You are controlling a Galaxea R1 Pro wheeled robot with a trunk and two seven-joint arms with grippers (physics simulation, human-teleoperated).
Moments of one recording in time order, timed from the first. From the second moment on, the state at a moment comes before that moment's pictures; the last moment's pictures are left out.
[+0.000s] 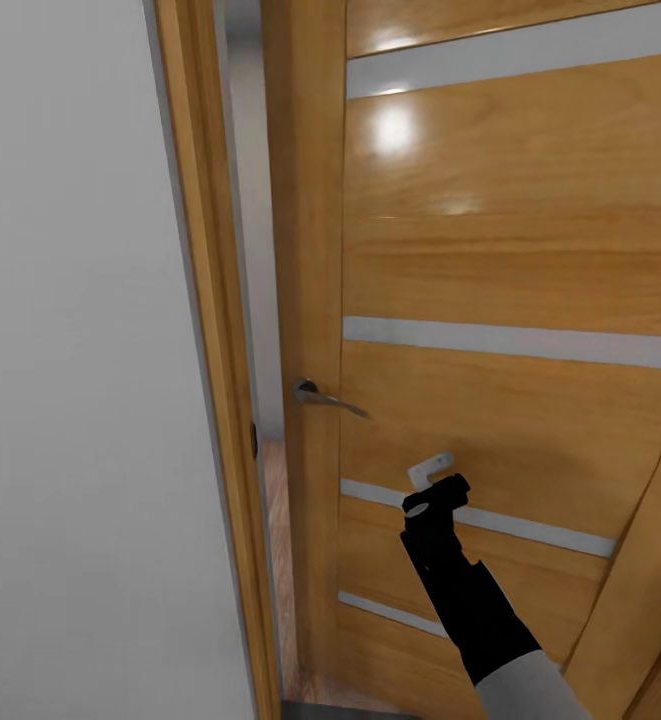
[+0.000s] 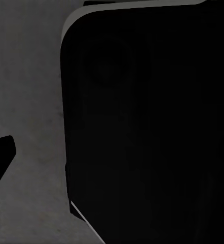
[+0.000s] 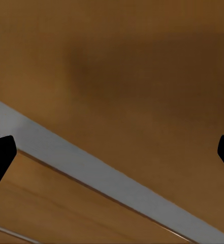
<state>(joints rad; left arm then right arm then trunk) 0.00 0.00 0.00 0.00 0.01 0.01 0.01 -0.54 0.11 0.26 -1.21 0.44 0.86 -0.26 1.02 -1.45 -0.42</state>
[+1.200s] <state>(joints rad) 0.00 0.00 0.00 0.00 0.01 0.01 0.01 -0.54 0.11 0.25 -1.20 0.44 0.86 -0.26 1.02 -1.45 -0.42</state>
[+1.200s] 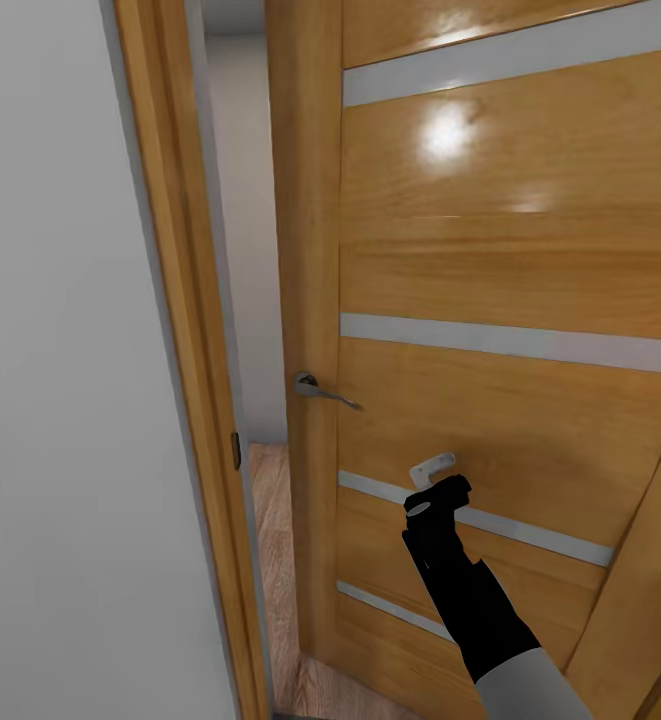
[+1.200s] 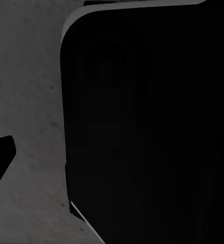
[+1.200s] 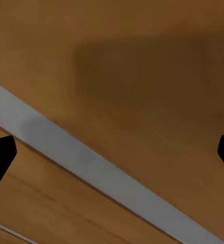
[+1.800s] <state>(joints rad) 0.00 0.00 0.00 0.00 0.01 0.01 0.01 -0.54 0.10 0.25 -1.20 0.45 0.86 -0.26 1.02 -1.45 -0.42</state>
